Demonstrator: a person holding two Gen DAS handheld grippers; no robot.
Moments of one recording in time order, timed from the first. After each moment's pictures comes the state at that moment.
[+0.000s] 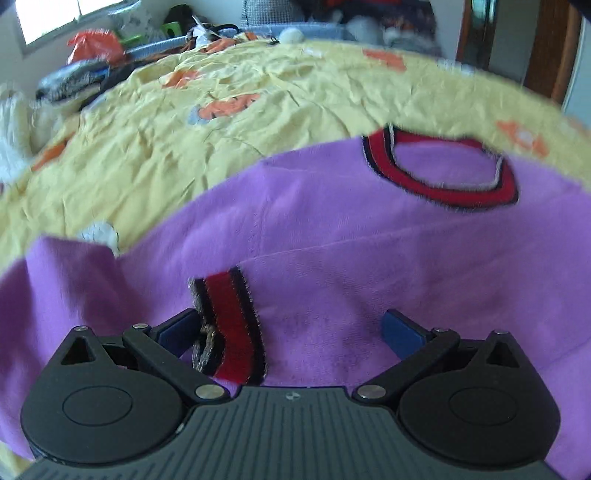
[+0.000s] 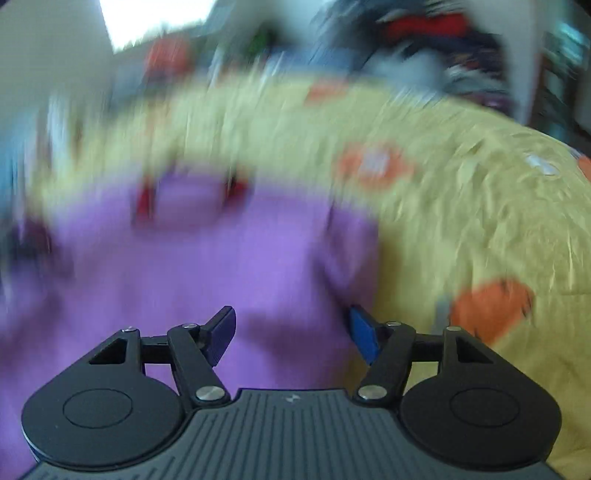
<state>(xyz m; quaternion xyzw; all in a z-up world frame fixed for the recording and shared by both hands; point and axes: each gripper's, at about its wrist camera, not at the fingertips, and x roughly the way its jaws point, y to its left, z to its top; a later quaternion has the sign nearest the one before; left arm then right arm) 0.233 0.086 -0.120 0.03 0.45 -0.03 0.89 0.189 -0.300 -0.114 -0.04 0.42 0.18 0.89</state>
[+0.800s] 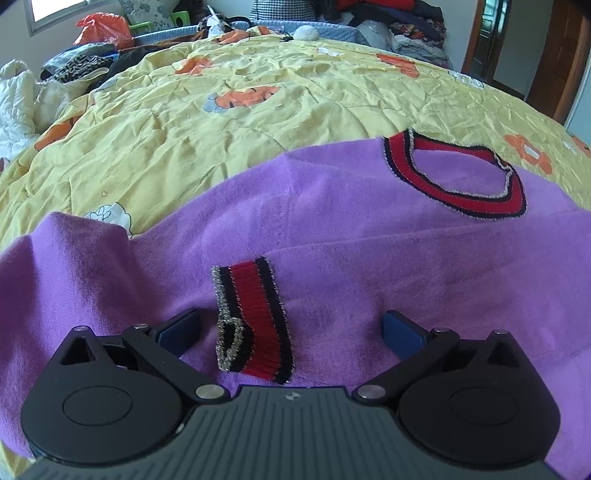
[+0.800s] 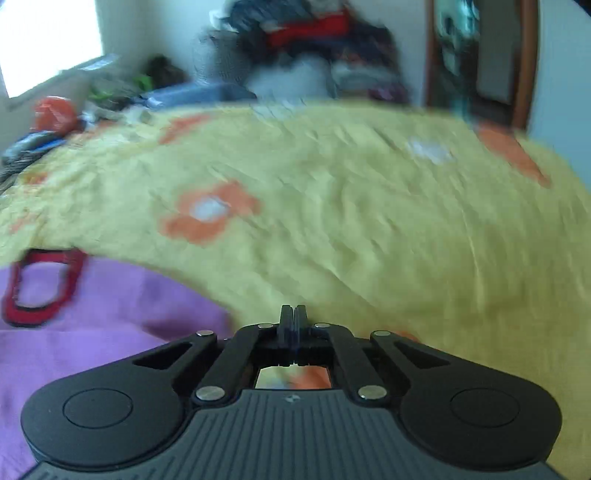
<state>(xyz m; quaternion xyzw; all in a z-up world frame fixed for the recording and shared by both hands) 0.238 0.104 -0.118 0.02 0.46 -0.02 0.89 0.249 -0.392 -0.119 0.12 0.39 0.01 0.91</state>
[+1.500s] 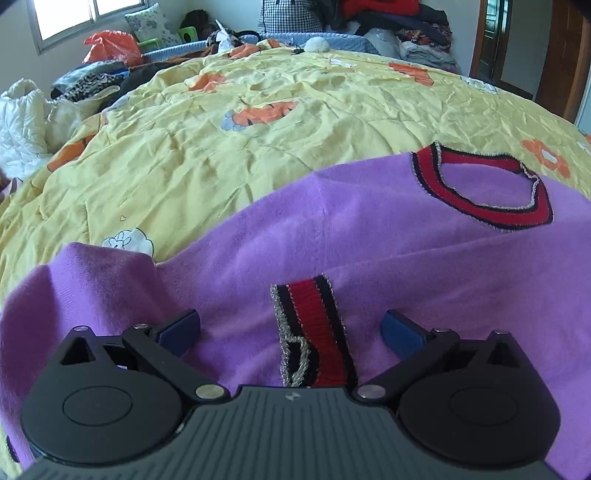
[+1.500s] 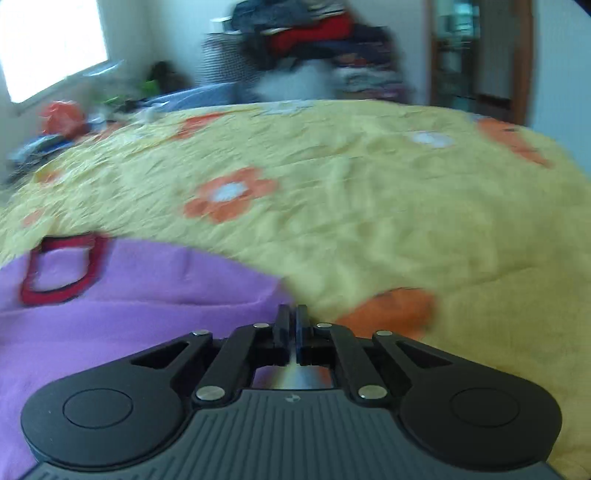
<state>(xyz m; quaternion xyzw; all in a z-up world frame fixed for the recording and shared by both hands) 0.251 0.113 -0.118 0.05 0.44 -0.01 0.90 0.229 -0.371 -0.125 0.06 0.37 -0.05 0.92</state>
